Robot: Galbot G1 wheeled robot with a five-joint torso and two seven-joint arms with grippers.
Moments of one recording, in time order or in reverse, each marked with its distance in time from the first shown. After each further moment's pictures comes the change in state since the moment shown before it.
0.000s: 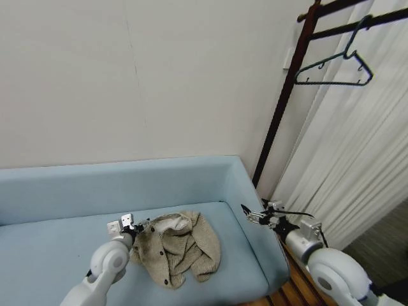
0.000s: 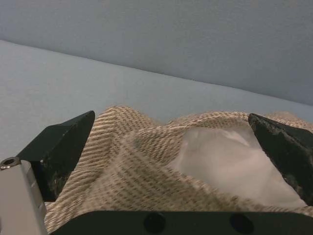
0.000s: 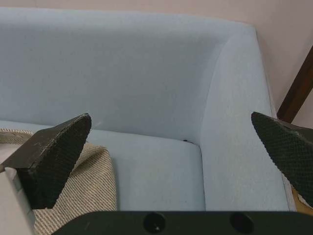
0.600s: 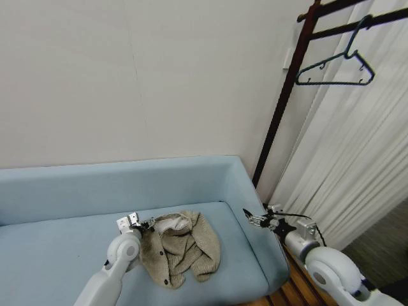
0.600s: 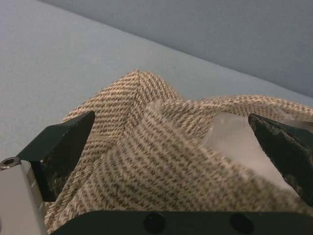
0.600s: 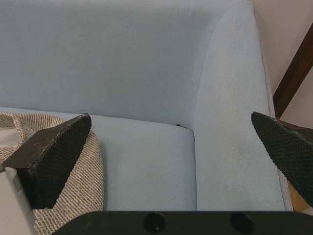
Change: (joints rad) left arm -0.002 -0.058 0.010 0.067 -0.052 -0.034 -0.131; right arm 0.014 -0.010 -0.023 -0.077 -0.015 0.002 -0.026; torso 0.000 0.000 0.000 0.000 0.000
